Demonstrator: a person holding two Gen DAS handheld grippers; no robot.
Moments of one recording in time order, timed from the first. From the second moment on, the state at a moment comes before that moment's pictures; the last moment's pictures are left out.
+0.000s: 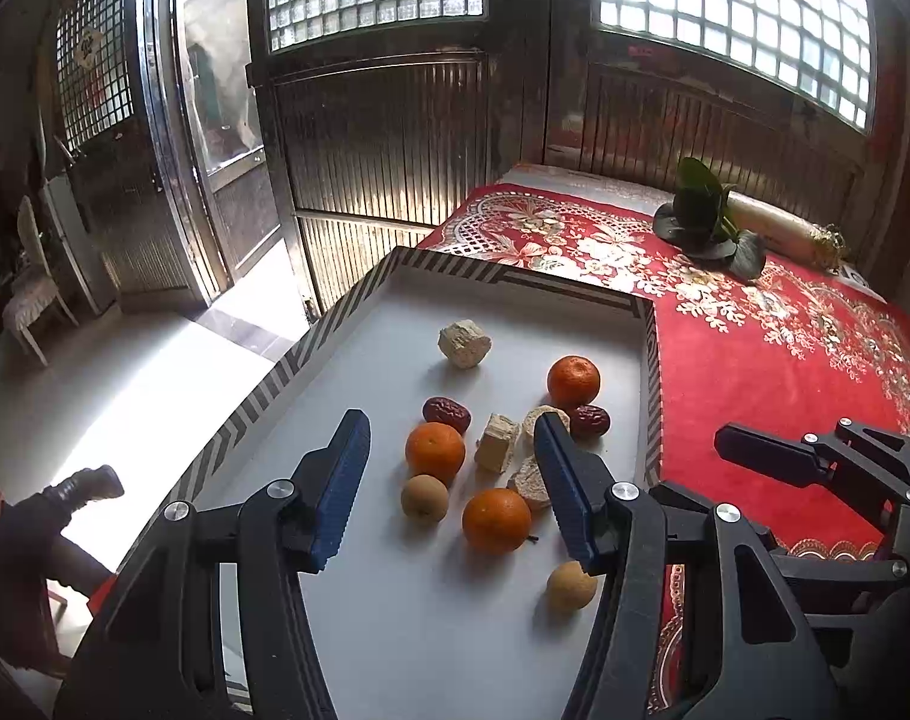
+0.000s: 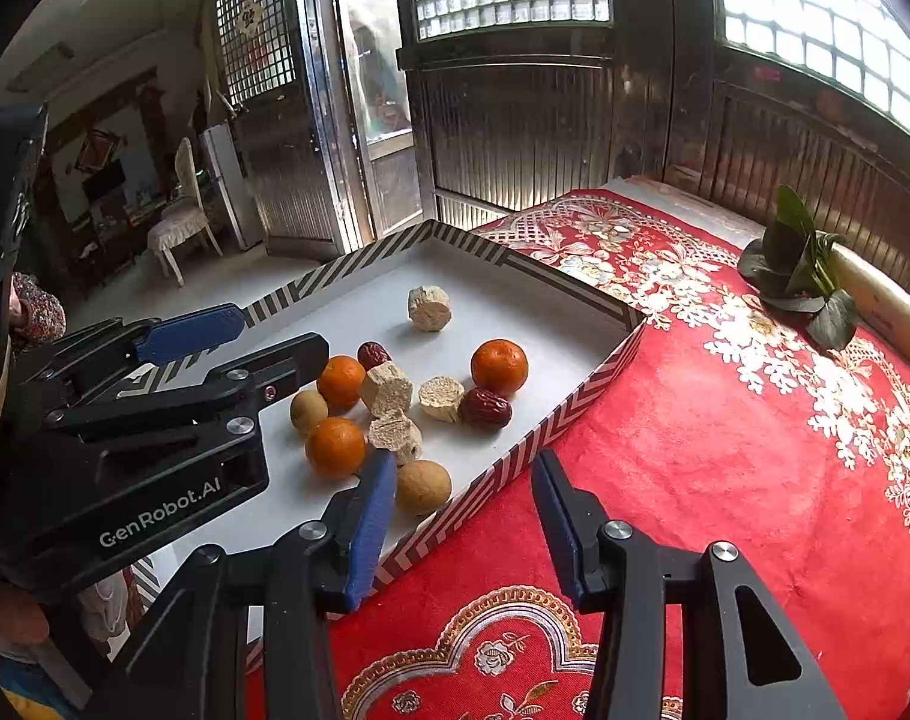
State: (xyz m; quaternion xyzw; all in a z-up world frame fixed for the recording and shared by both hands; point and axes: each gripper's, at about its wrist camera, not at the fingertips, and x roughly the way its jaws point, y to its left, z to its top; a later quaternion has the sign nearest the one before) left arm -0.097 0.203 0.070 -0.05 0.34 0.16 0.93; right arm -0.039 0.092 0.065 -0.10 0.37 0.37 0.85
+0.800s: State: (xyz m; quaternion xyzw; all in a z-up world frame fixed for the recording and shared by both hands) left arm -0.107 0.201 0.070 -0.04 0.33 0.19 0.92; right arm -0.039 0.097 0.066 -0.11 0.36 0.38 0.84
